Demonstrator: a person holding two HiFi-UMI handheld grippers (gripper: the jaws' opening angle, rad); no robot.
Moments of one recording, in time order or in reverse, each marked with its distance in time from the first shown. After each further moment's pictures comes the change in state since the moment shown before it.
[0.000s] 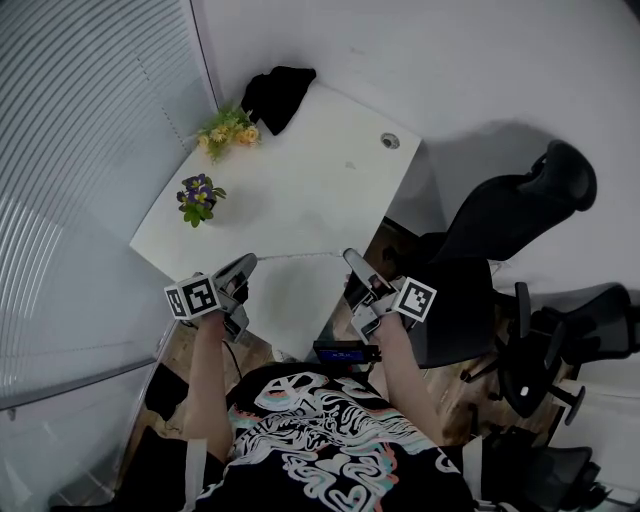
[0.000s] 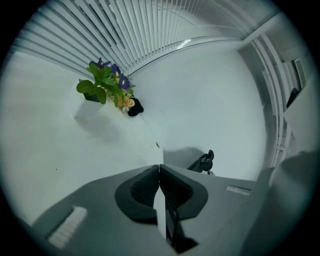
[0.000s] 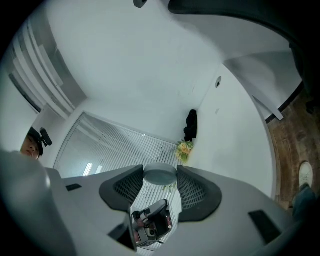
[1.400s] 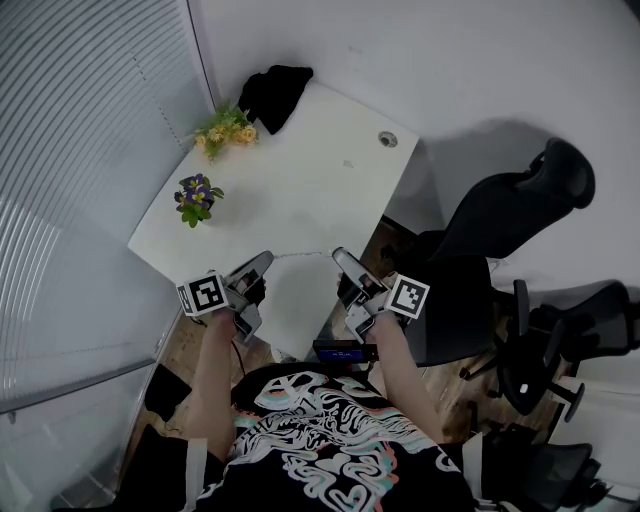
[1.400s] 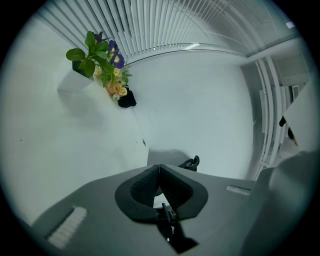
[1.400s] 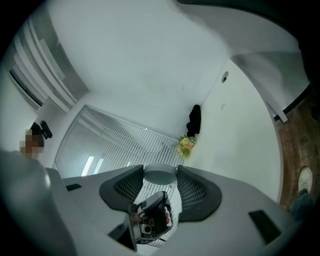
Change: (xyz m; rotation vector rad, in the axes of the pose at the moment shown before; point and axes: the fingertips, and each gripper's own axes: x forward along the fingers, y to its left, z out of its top) left arm 0.025 -0.038 -0.012 -0.117 0.003 -0.143; right arm 0.009 0.010 -0.010 -0.030 0.062 0.014
